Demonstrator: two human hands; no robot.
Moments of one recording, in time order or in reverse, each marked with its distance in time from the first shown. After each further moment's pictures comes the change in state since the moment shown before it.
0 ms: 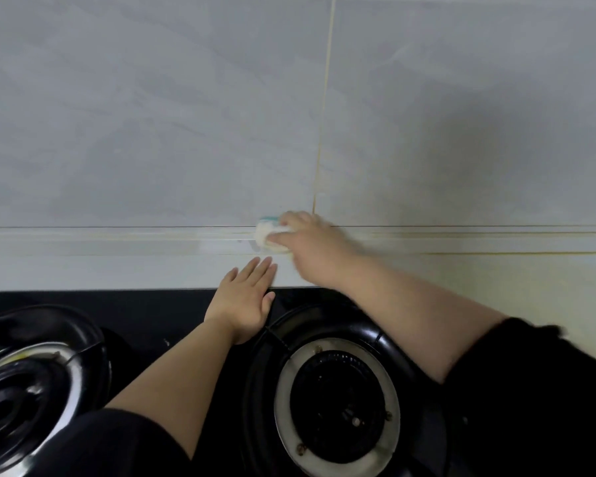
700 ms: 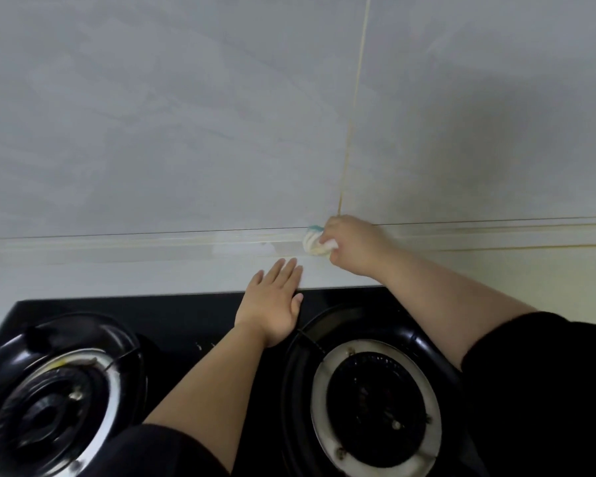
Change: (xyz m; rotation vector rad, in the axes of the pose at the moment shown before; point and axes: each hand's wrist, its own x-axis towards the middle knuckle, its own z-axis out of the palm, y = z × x) left_hand -0.001 -0.001 -0.001 -0.028 -0.028 -0.011; right_hand 0.010 0.024 0.012 0.090 -0.080 0.223
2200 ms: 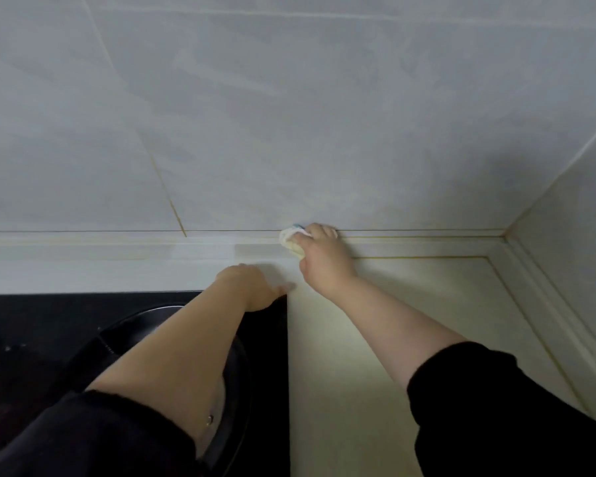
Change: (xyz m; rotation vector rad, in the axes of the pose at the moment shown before) left_hand 0.104 0.229 -0.048 -0.028 -0.360 -0.298; right_hand -0.120 0.185 -0.026 -0.022 0.170 0.084
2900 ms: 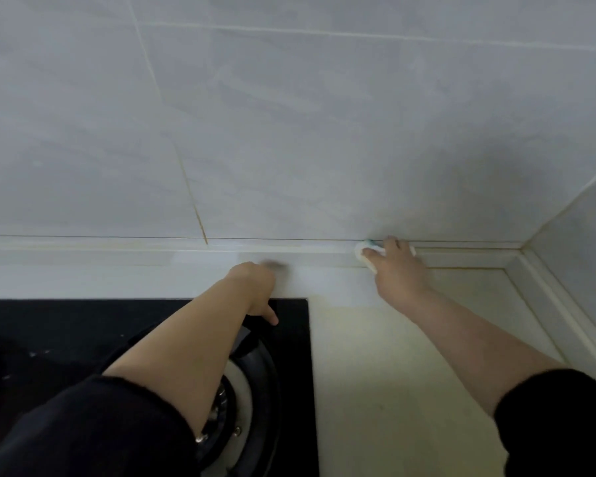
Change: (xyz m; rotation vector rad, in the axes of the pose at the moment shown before) left_hand -0.001 -0.035 -0.020 0.291 0.048 0.225; right_hand -0.026 0.054 -0.024 -0.311 -0.183 0.242
